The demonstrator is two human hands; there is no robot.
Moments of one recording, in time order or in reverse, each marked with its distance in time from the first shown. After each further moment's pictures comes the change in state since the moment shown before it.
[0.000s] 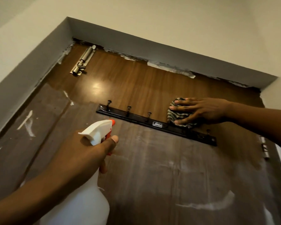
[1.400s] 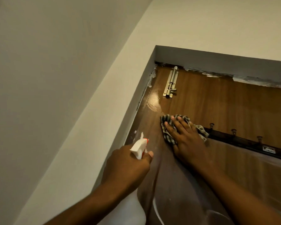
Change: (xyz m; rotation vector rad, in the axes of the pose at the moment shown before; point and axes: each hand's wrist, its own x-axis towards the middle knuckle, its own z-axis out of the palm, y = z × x) left_hand -0.004 -0.012 -0.119 0.434 0.186 -0.005; right_hand 0.091 -0.320 0.056 0.026 0.554 0.094
